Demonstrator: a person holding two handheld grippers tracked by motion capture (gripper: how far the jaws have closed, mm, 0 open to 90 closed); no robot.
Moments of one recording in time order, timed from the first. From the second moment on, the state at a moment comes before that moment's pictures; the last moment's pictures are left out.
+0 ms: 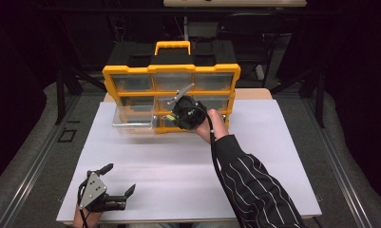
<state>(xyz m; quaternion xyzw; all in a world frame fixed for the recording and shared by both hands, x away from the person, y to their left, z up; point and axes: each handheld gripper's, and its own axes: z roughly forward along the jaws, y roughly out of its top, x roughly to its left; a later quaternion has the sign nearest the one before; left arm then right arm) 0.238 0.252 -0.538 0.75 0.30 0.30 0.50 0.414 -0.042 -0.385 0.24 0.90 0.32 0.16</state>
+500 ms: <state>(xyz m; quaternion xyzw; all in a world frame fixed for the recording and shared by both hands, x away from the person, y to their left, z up) 0.238 0.252 -0.538 0.75 0.30 0.30 0.50 0.416 -0.034 -0.366 0.22 0.90 0.33 0.18</state>
